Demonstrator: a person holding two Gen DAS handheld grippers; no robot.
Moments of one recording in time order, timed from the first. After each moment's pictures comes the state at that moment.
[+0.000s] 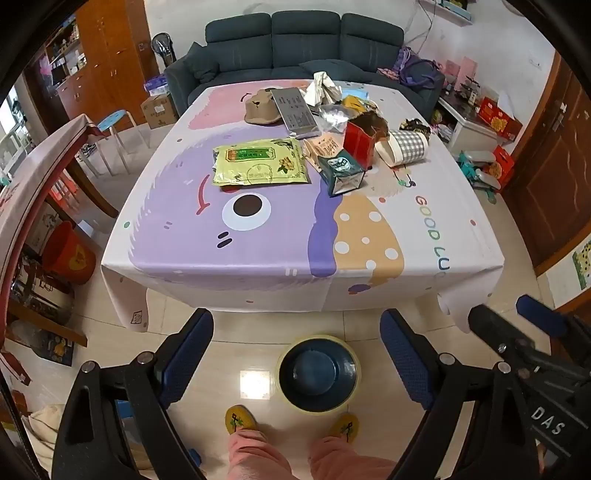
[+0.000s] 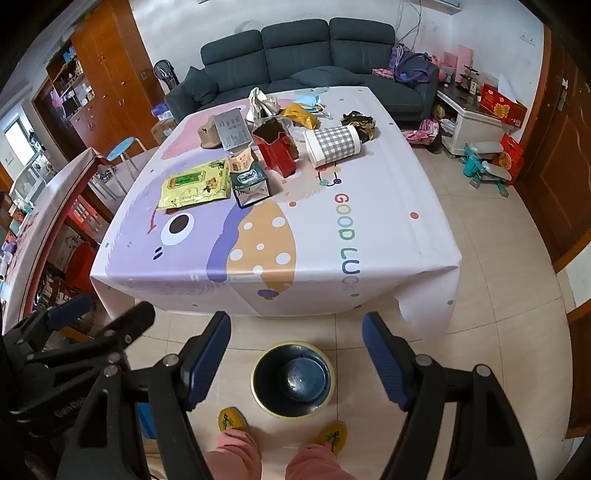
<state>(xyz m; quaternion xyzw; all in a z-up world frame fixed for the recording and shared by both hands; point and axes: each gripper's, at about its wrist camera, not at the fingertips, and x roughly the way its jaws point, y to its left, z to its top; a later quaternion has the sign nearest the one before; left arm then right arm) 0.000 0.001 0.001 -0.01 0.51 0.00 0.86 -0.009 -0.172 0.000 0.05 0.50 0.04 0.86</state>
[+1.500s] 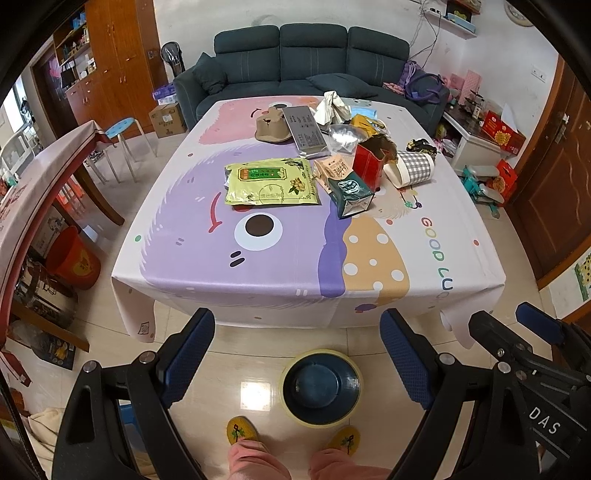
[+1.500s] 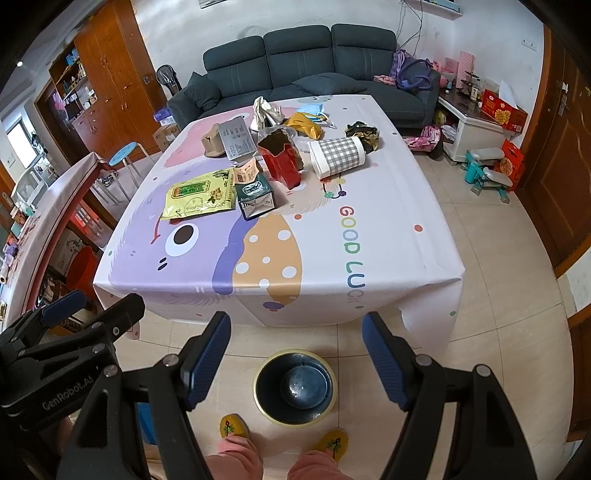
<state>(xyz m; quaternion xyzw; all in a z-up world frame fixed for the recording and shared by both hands) 0.006 0.010 0.011 -0.02 0.48 0.01 0.88 0.000 -0.167 0.008 0.05 0.49 0.04 0.87</state>
